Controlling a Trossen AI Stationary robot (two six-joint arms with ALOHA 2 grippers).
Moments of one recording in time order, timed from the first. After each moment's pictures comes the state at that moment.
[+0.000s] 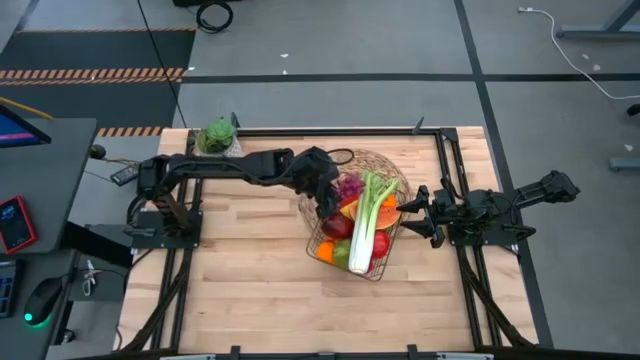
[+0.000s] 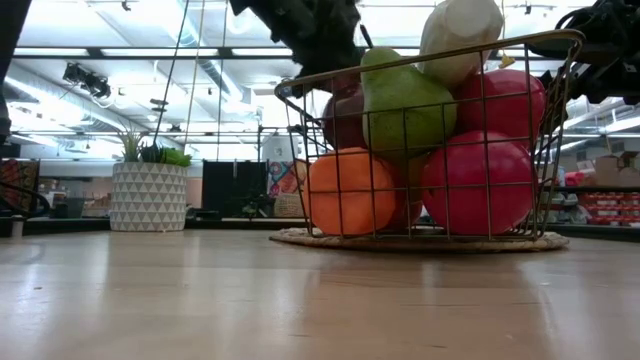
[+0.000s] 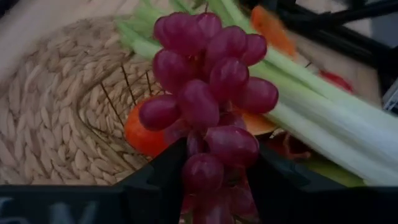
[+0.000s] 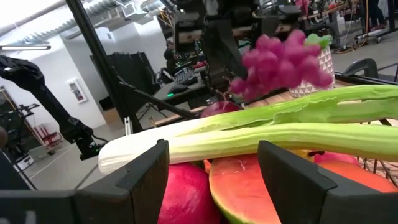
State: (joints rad) left arm 0.12 1.75 1.49 -0.46 0.07 -0.28; right arm 0.26 0.16 0.01 0.22 0.23 0.34
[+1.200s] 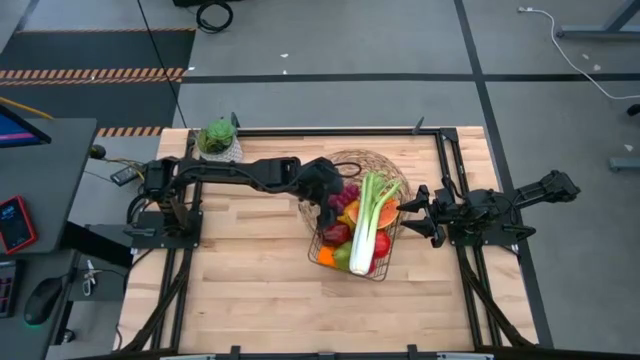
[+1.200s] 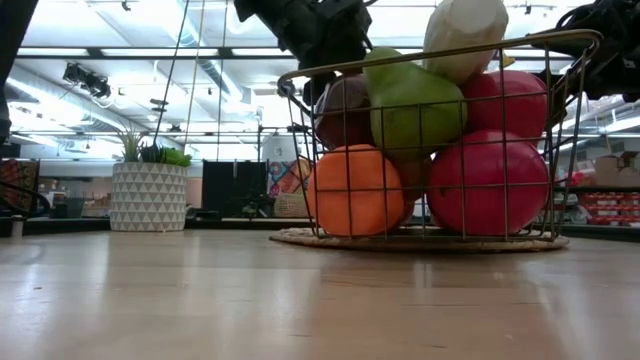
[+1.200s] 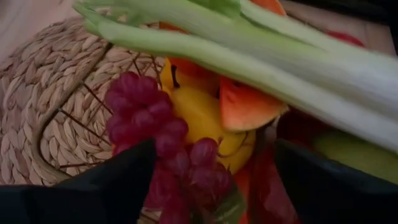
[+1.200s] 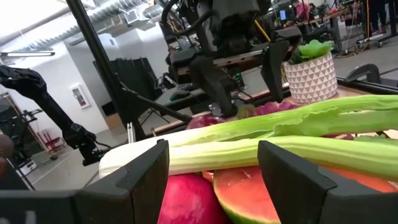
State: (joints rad) left arm 0.09 1.81 1.49 -0.44 0.05 -0.15; right arm 0.26 0.17 0.01 0.25 0.23 0.34
